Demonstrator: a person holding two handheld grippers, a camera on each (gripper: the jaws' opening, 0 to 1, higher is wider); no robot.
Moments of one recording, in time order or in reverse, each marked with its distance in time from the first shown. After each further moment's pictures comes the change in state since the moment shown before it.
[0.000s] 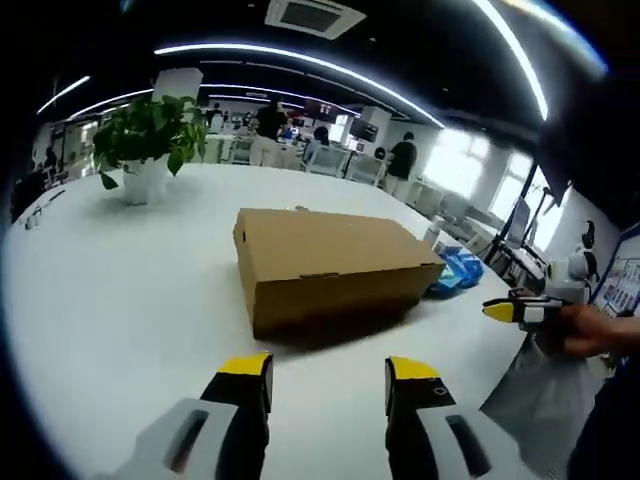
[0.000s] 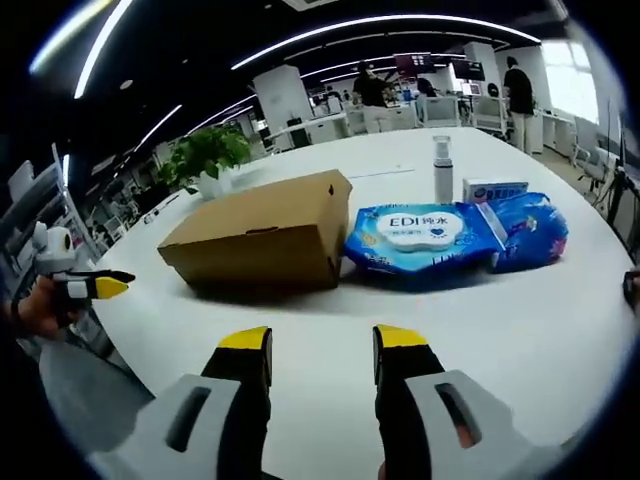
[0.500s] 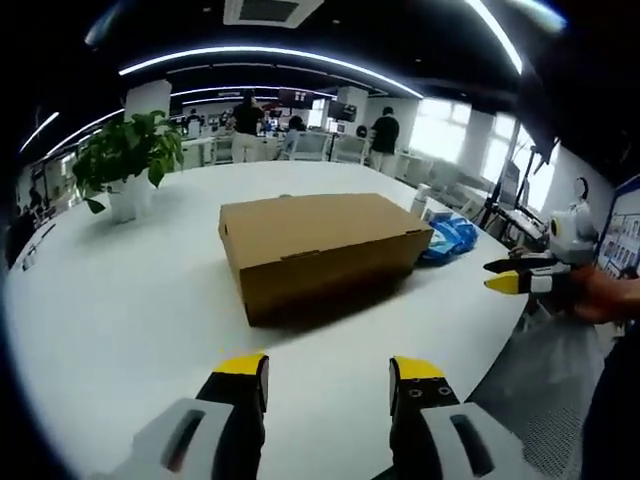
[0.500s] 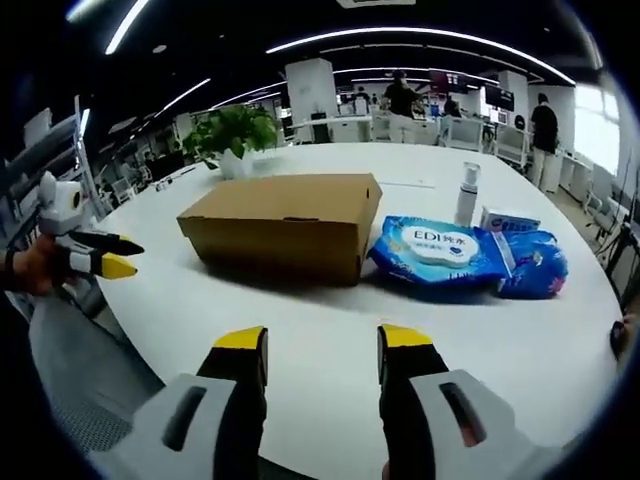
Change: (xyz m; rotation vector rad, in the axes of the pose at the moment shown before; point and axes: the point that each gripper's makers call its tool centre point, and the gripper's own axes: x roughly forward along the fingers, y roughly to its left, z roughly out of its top) left arm -0.005 -0.006 -0.023 0.077 0.077 -0.007; right arm -0.003 0.020 0.005 -0.152 -0.002 0.017
